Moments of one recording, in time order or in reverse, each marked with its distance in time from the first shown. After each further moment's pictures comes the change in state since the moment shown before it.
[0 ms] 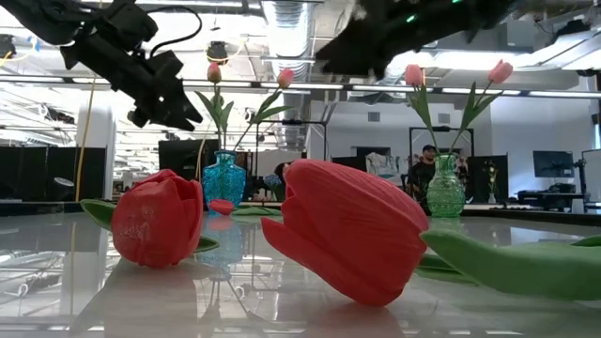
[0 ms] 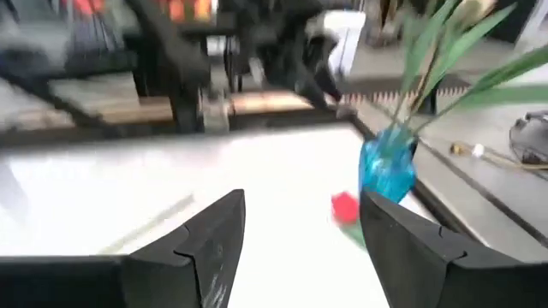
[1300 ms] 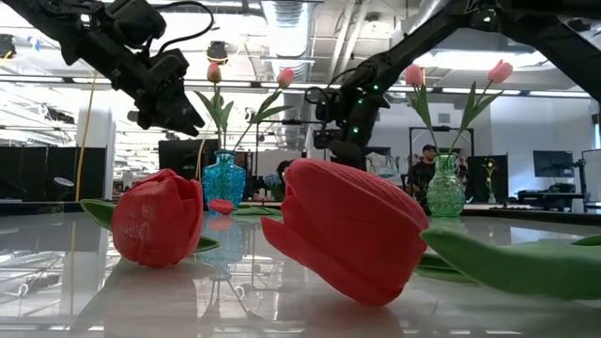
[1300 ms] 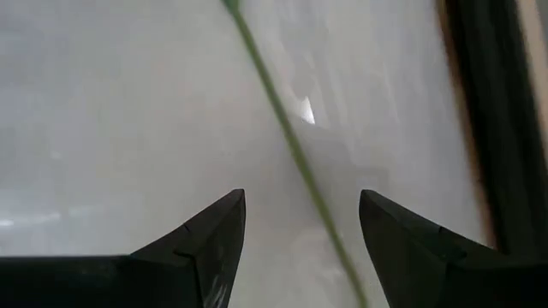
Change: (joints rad) left arm -0.204 0.024 0.001 -0.062 -0.074 -0.018; right arm -0.513 0.754 0.824 -1.054 -0.285 -0.363
